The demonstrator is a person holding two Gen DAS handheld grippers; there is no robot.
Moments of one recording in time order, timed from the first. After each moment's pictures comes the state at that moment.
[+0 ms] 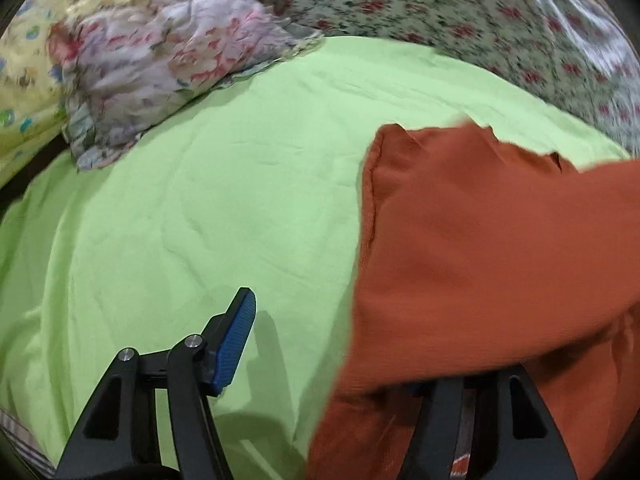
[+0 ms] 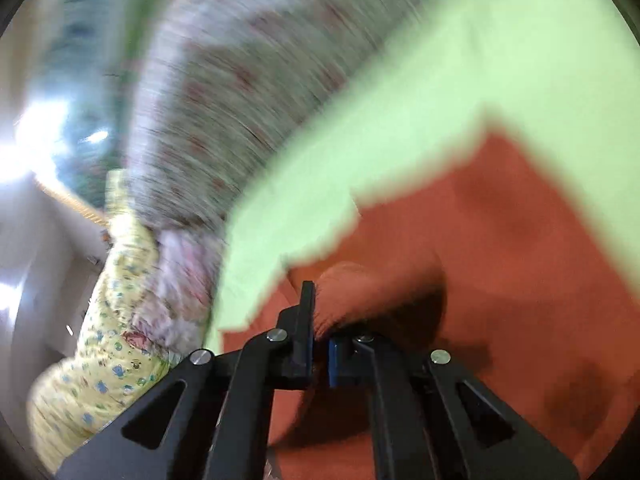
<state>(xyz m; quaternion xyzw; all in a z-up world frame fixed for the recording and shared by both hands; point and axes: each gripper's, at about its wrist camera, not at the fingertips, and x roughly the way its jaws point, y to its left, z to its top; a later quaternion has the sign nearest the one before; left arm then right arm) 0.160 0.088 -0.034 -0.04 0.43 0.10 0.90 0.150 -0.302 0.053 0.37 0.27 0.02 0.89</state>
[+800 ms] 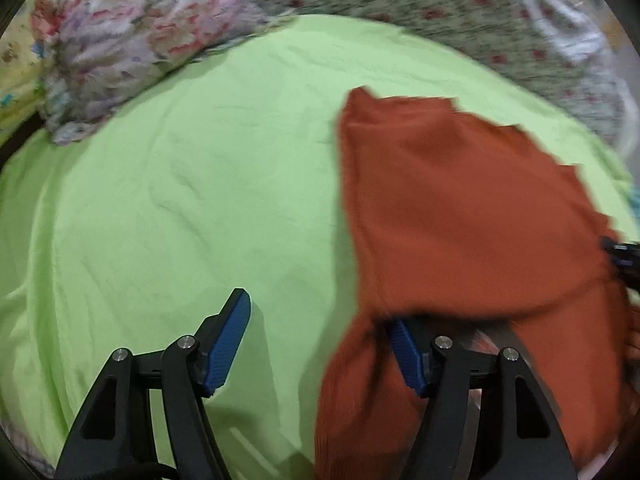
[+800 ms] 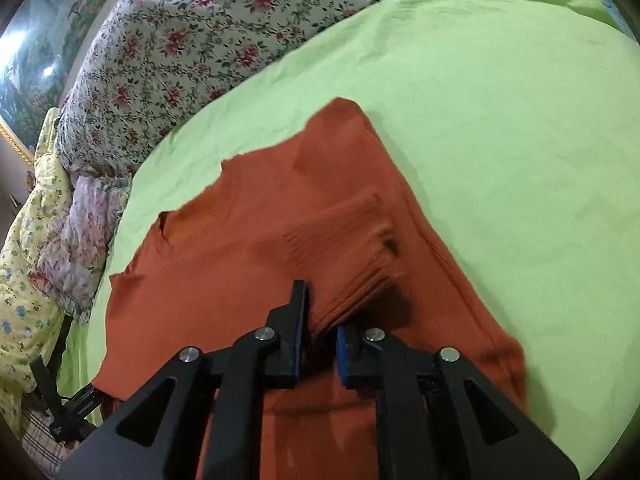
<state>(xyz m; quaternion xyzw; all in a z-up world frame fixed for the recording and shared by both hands) 0.123 0.102 -0.028 -0.06 0.46 0.00 0.89 0.101 -0.340 -0.007 0.27 0.40 -0.09 0.87</state>
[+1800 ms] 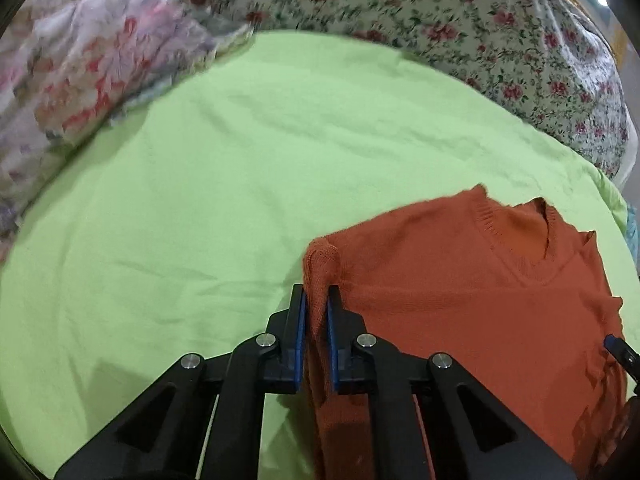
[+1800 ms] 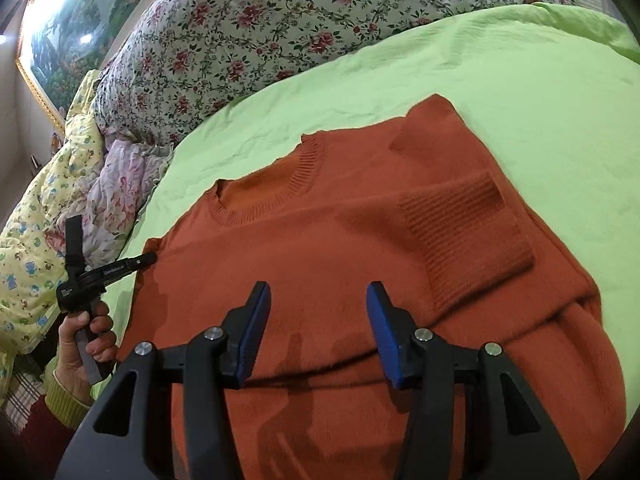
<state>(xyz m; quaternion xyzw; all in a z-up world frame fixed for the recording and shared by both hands) 0.299 0.121 -0.037 -0.06 0.46 -0.03 0.89 0.108 -0.270 0.004 0.22 0.38 -0.04 0.90</state>
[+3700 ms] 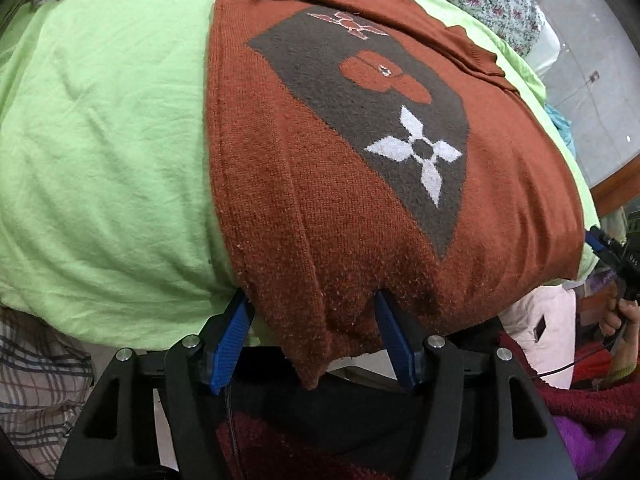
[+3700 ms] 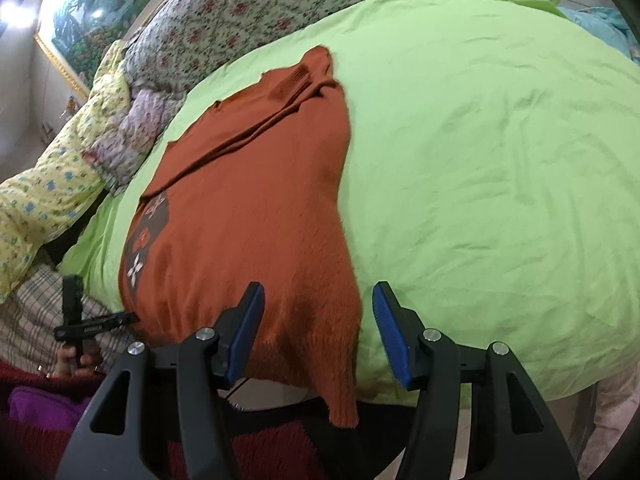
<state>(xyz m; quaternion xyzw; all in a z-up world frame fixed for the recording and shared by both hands) -0.091 0.070 -0.091 -0.10 0.57 -0.15 0.81 -0.186 -0.316 0.019 0.20 0.44 -0.02 0.87</state>
